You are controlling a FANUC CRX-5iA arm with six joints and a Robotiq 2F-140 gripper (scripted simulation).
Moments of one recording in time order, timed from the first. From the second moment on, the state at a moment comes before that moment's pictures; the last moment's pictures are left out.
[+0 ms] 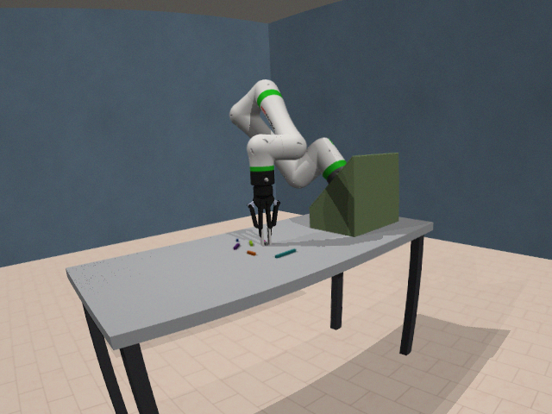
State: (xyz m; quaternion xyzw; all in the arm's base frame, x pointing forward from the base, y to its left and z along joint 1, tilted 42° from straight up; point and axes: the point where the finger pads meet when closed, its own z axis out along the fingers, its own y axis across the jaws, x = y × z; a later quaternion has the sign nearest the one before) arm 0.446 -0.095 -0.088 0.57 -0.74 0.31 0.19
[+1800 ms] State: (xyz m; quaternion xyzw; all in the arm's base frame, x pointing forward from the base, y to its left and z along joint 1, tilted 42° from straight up) arm 0.440 -0.035 -0.022 0.57 -0.74 0.31 0.19
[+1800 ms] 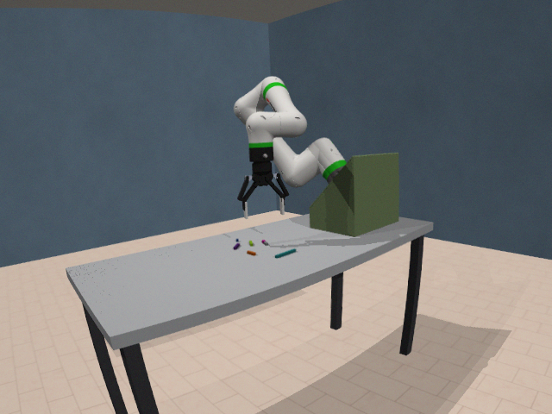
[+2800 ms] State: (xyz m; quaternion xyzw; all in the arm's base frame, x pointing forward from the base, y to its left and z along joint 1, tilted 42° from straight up) arm 0.450 -0.043 -0.019 0.77 -0.52 0.24 0.28
